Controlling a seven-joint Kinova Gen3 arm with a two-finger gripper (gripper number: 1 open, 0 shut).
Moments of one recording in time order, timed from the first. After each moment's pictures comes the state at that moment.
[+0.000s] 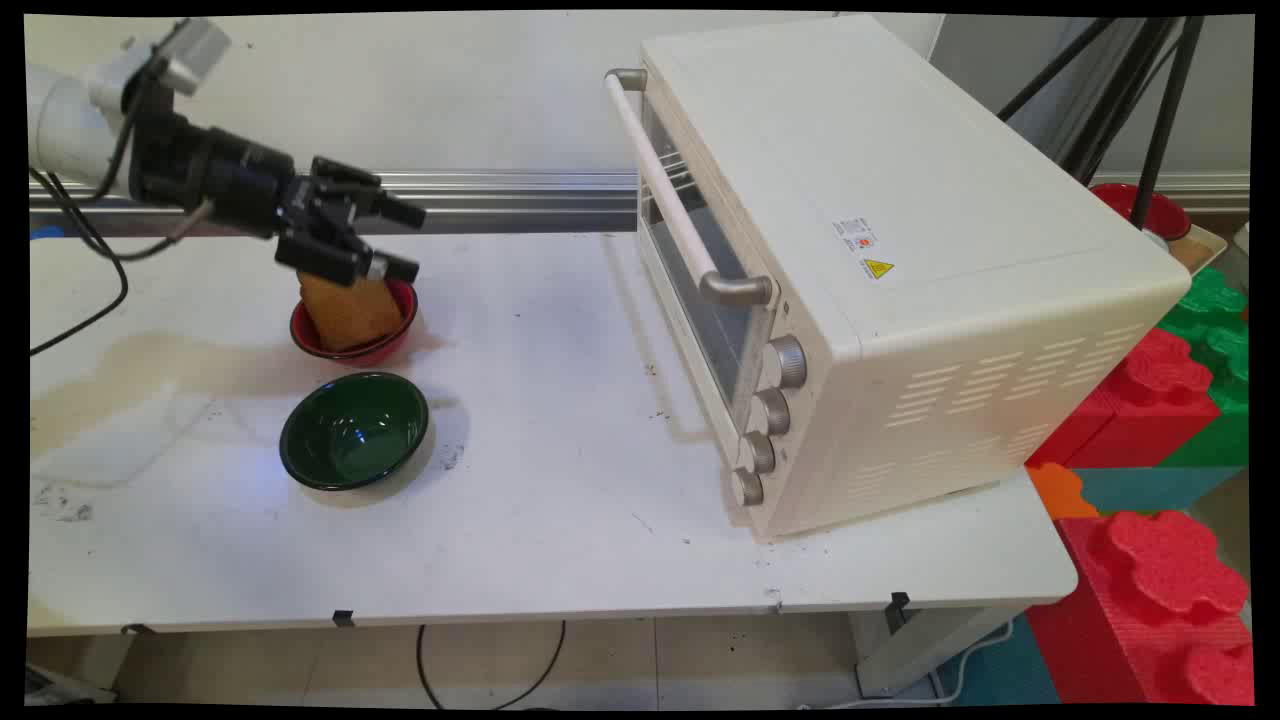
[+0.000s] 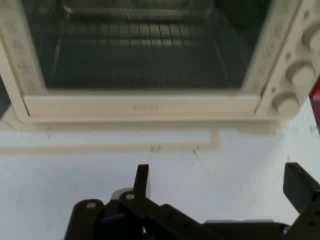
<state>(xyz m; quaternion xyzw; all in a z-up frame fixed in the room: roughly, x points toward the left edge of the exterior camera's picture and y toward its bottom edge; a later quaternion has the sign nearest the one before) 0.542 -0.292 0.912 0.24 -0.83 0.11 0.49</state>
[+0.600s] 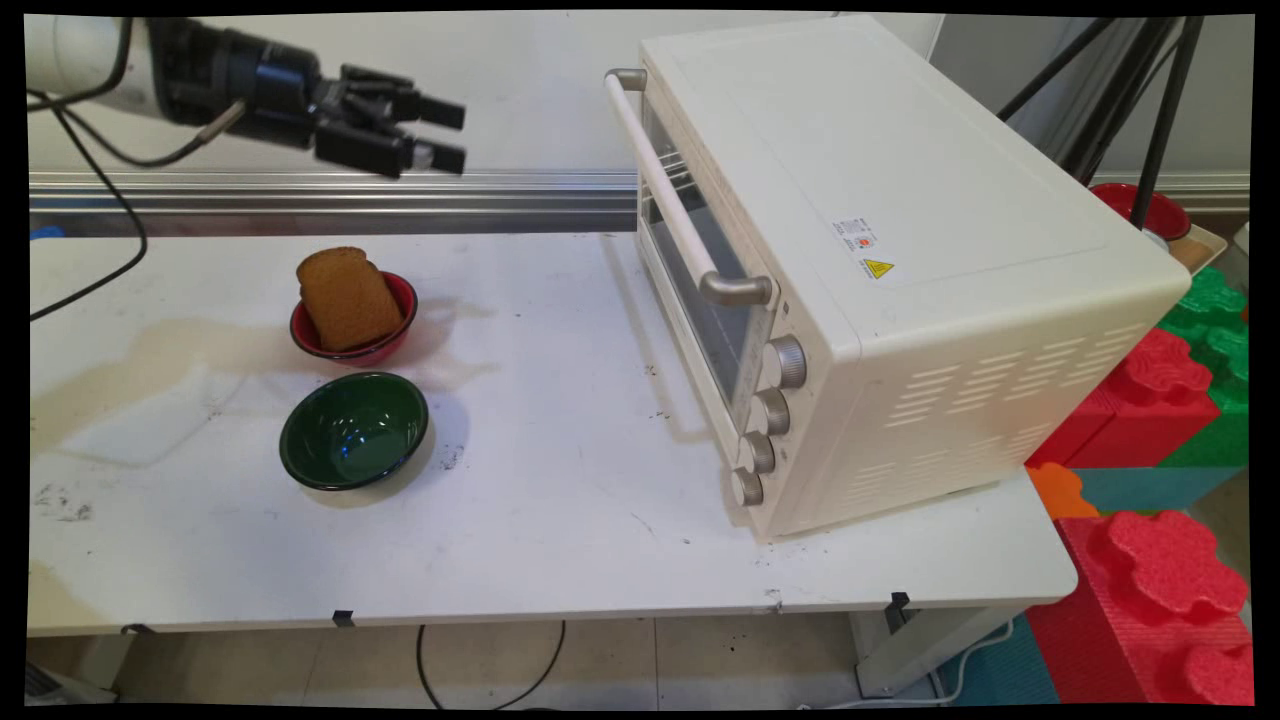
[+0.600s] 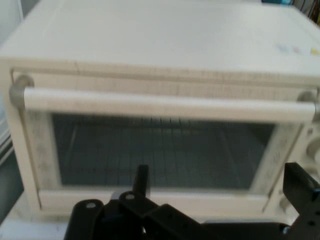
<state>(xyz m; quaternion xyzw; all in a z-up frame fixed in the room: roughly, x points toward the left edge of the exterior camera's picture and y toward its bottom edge) 0.515 -0.321 0.955 0.24 -0.78 0.13 0.56</state>
